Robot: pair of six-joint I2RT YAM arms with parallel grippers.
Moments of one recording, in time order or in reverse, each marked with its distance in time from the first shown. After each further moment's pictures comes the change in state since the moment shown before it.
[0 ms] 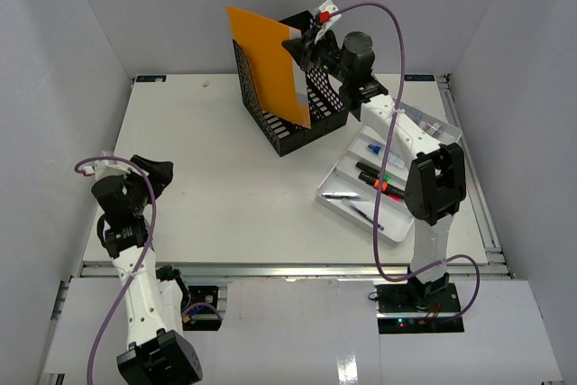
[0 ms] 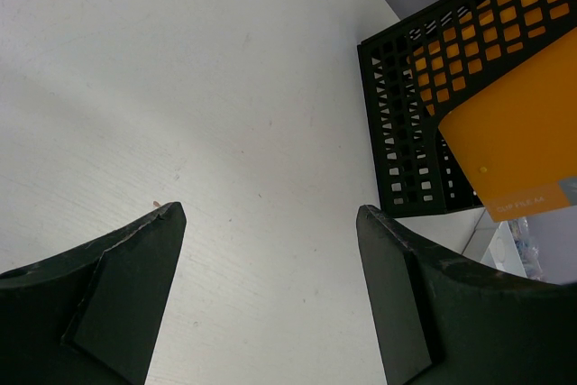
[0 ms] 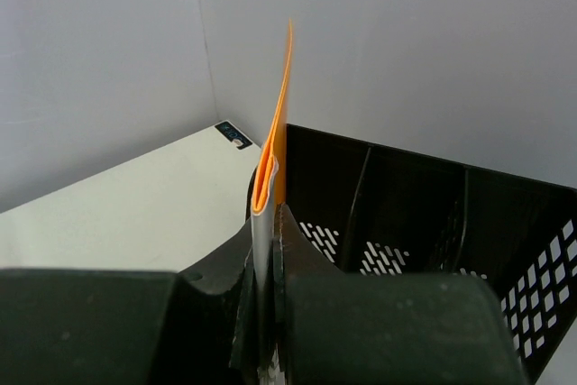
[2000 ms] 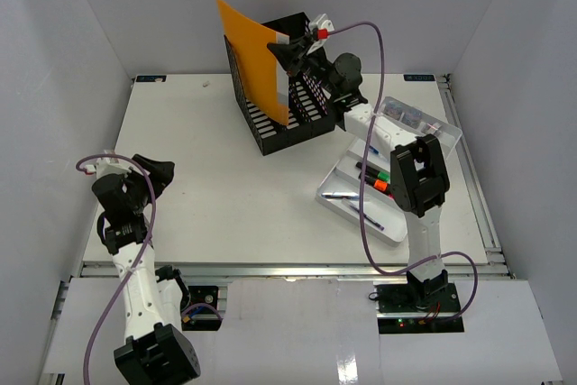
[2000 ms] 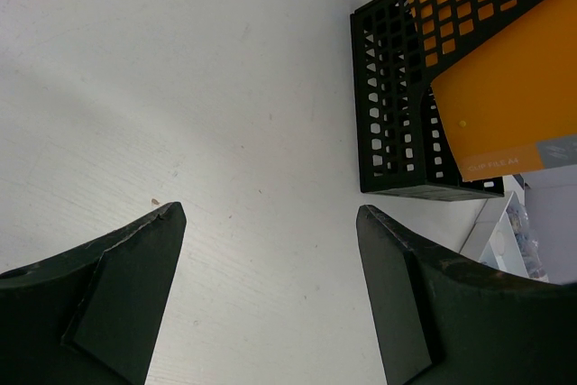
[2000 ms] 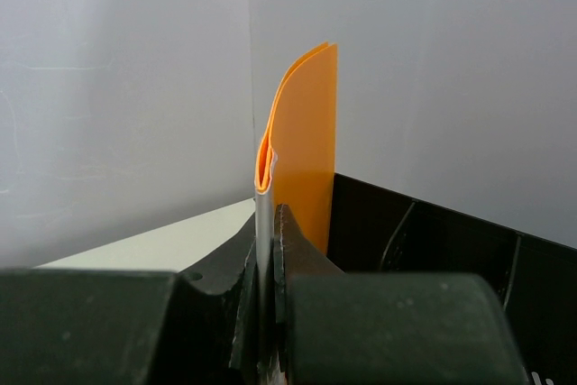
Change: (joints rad) left arm 0.000 0.036 -0.002 0.016 0.020 0.005; right arm 0.041 0.130 -0.054 0.460 -0.032 0.149
